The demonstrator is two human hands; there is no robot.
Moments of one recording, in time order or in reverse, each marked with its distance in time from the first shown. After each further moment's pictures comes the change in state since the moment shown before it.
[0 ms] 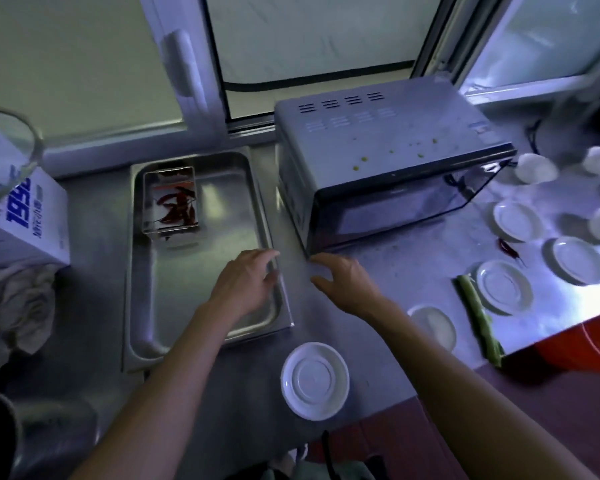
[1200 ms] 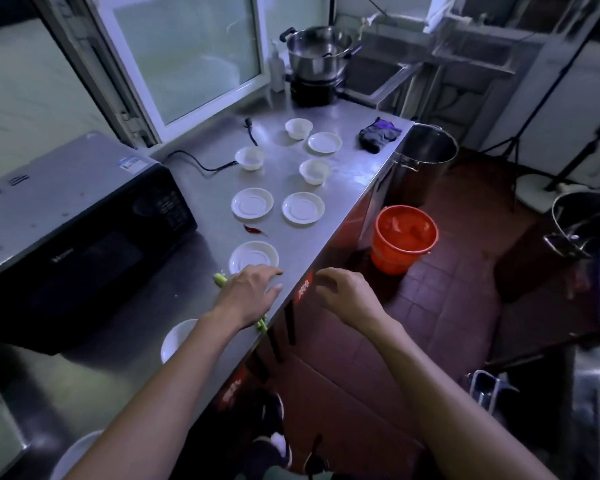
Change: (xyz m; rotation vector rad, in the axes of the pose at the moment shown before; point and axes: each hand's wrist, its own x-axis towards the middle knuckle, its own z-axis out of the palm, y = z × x) left_hand 0.017 0.469 0.201 0.142 -0.265 0.617; right_hand -0.355 0.320 -0.178 0.196 0.552 0.565
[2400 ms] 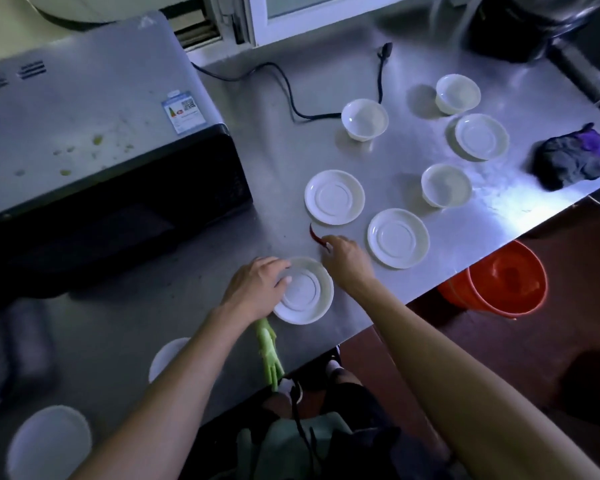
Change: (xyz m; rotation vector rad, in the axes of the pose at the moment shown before) left_hand 0.135 -0.146 0.045 -0.231 -0.030 -0.545; right_hand 0.325 -0.006 0.147 -0.293 -0.507 -0.120
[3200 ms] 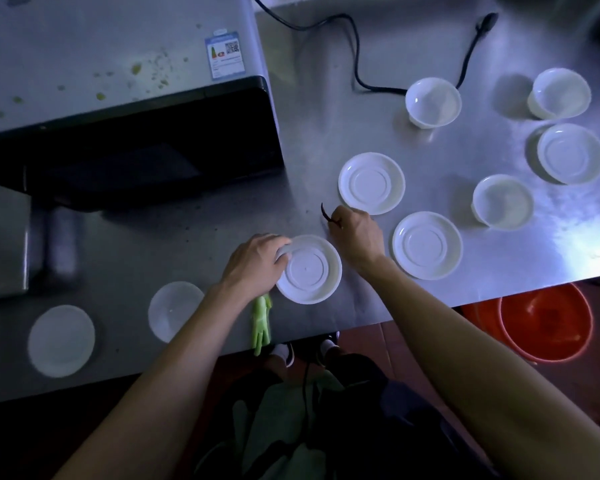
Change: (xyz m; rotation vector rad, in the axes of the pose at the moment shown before) left_hand -0.019 0.015 0.007 -0.078 0.130 -0.280; right_hand 0.036 -0.009 -0.009 -0.092 0.007 -0.247
